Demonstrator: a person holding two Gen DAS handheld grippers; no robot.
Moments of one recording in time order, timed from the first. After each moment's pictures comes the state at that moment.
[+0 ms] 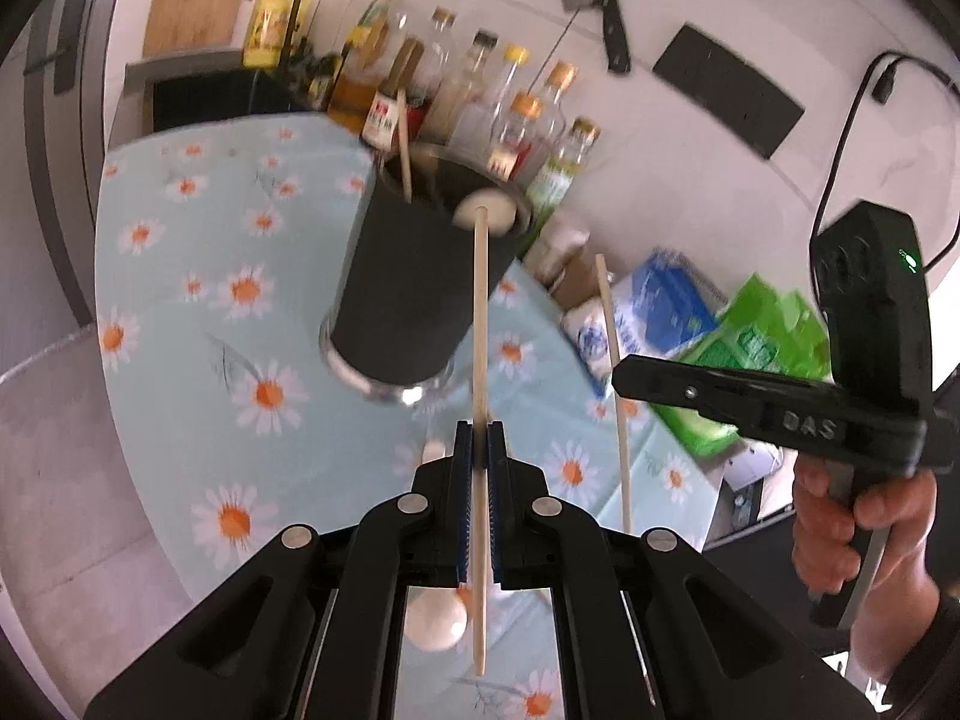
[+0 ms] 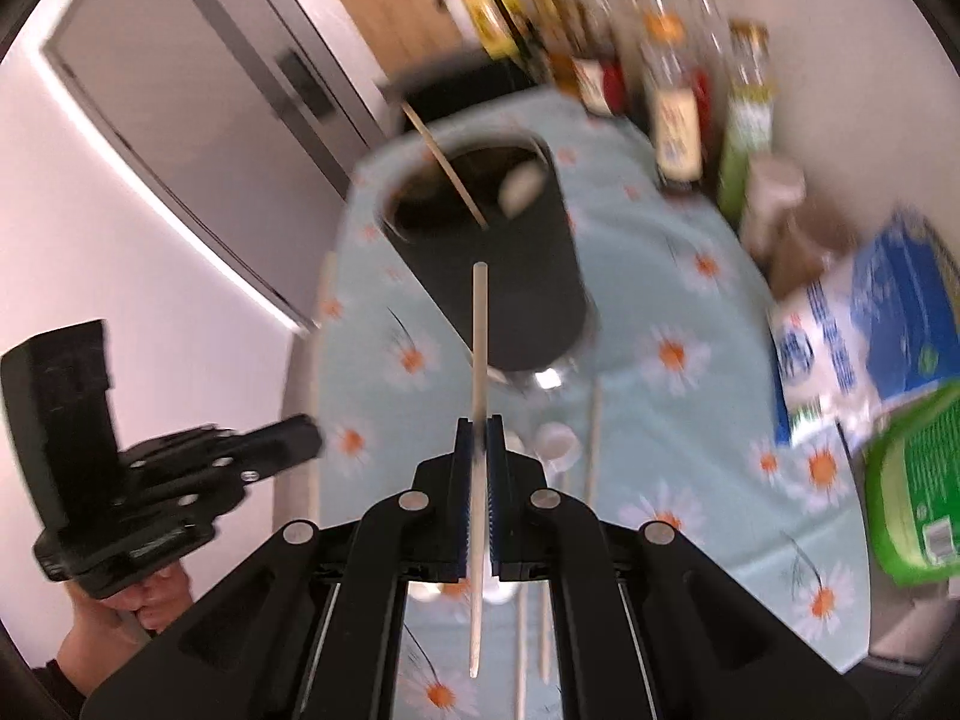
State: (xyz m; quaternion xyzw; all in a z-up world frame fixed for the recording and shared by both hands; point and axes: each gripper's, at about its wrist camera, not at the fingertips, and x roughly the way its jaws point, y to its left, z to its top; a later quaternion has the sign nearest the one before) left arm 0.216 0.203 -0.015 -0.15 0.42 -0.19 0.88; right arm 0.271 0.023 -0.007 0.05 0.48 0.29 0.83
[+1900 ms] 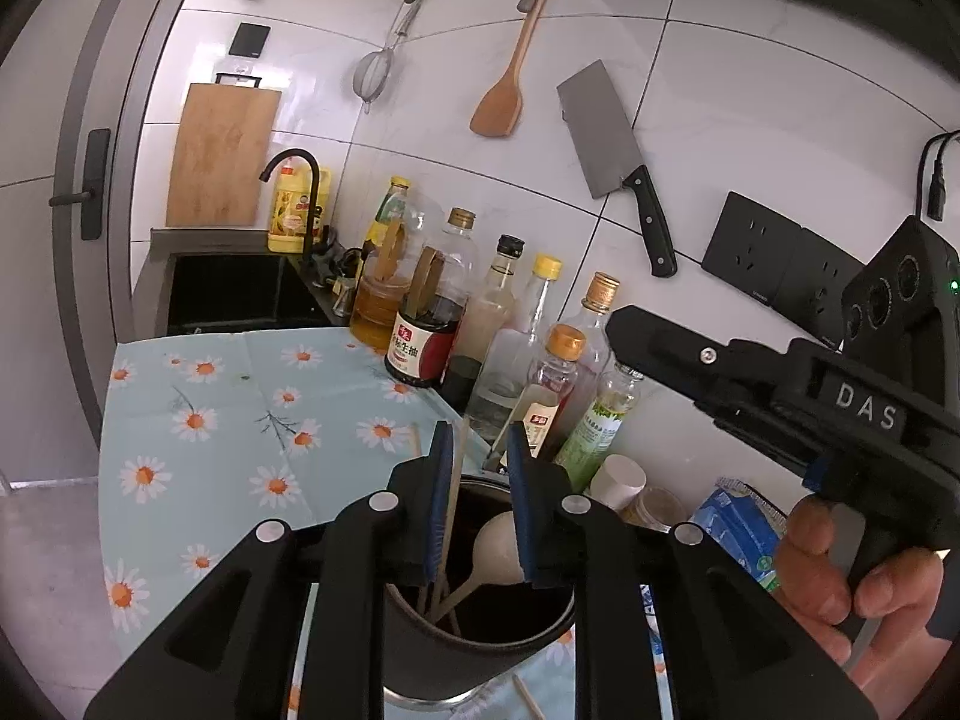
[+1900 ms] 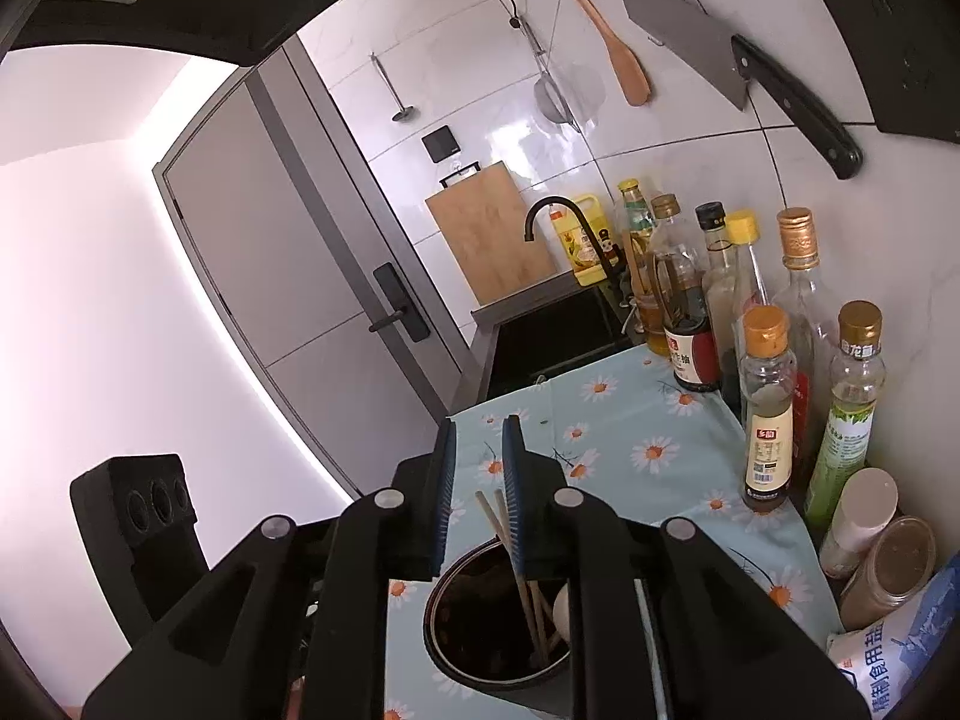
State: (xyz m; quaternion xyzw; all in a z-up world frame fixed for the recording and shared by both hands) left arm 0.323 0.194 0.033 -0.13 0.22 -0.11 0.96; right arm 0.387 0.020 0.059 0.15 0.24 0.37 0.88
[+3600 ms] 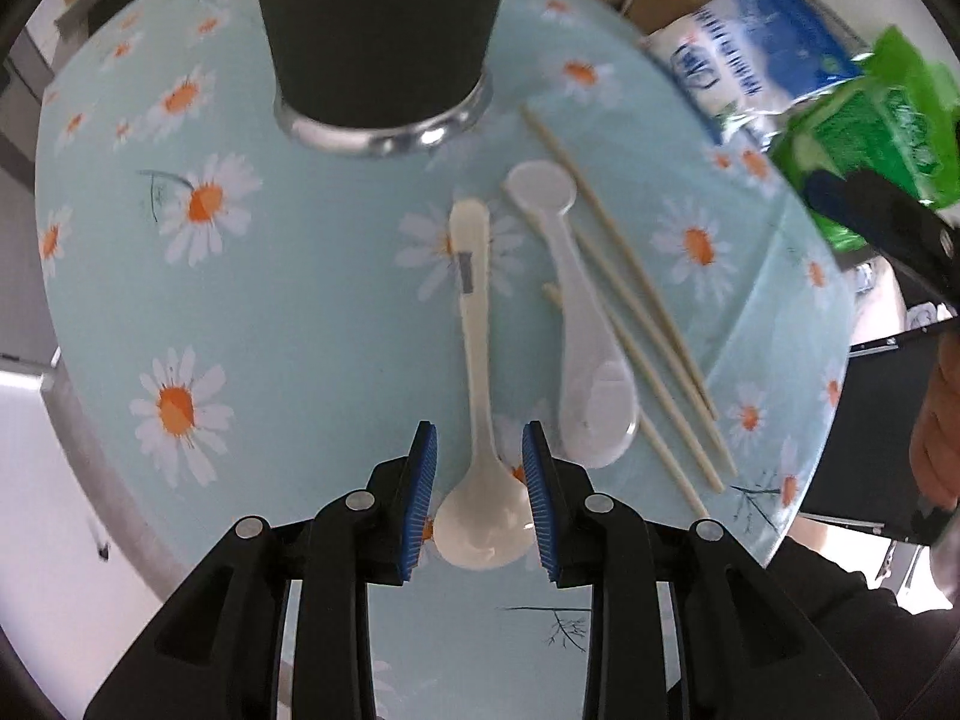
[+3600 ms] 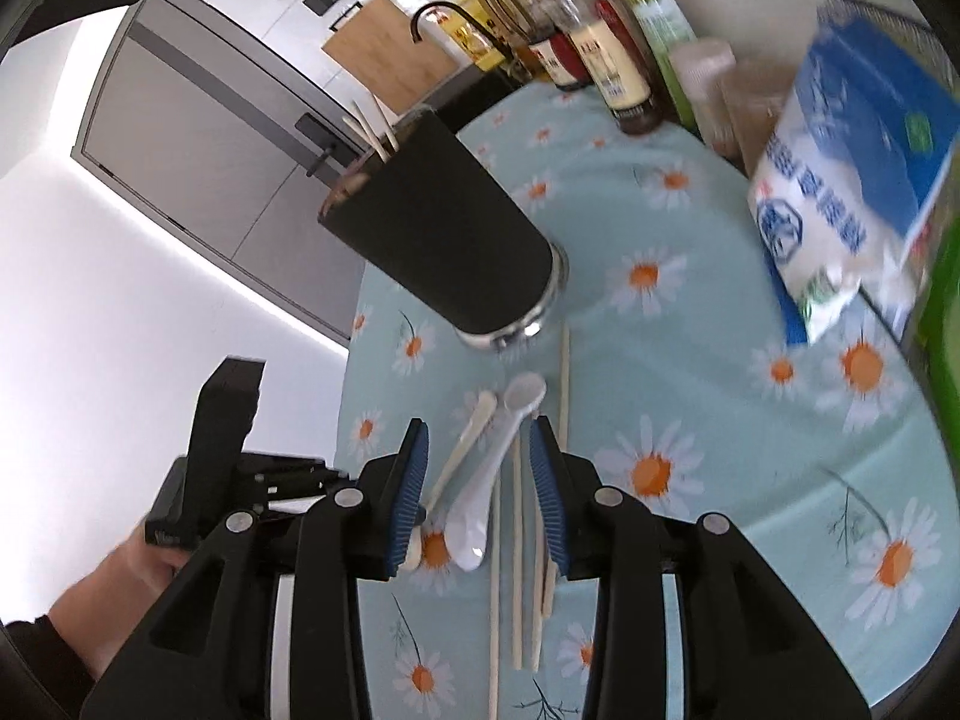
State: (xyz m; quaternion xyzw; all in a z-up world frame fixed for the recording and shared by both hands) left arm 0.243 0.146 -0.134 0.01 0.66 -0.15 0.74; right arm 0.255 -0.073 -0.086 0.19 0.48 0.33 0.79
